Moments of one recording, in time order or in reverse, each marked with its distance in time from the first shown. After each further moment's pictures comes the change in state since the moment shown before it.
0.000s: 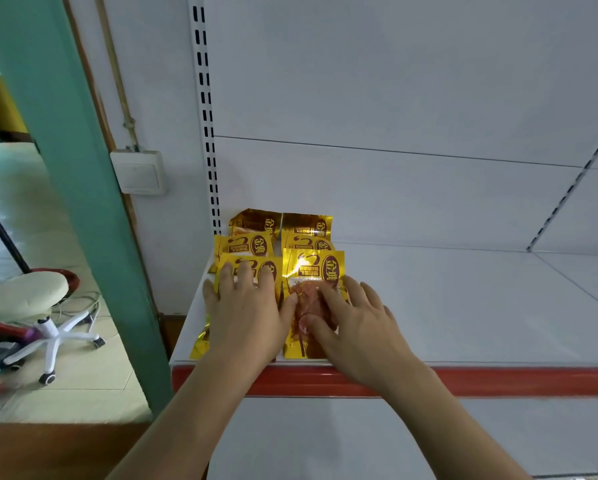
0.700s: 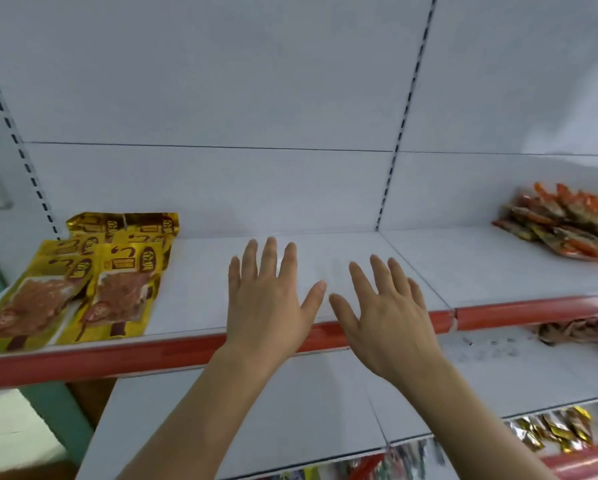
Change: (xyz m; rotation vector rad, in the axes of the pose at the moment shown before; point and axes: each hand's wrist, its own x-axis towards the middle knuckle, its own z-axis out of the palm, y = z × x) left_hand -0.073 0.299 -0.006 -0.150 0.088 0.266; right_hand -0.123 0.266 -0.084 -0.125 0.187 0.206
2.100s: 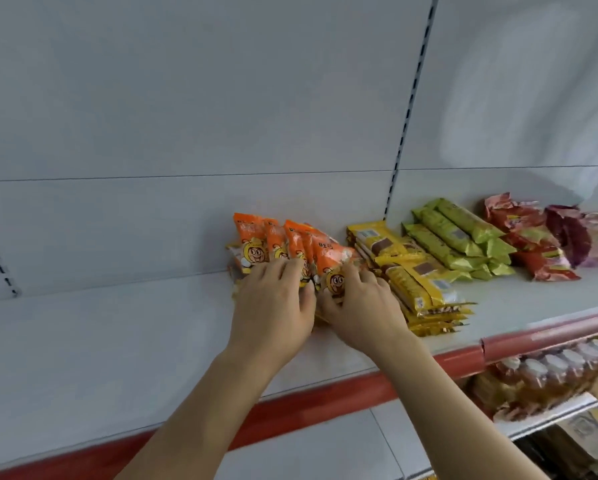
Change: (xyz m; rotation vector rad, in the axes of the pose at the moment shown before) left_hand 0.233 0.603 0.228 -0.195 0.153 0.203; right_hand 0.187 0.651 -0.032 0.149 -0.027 0.182
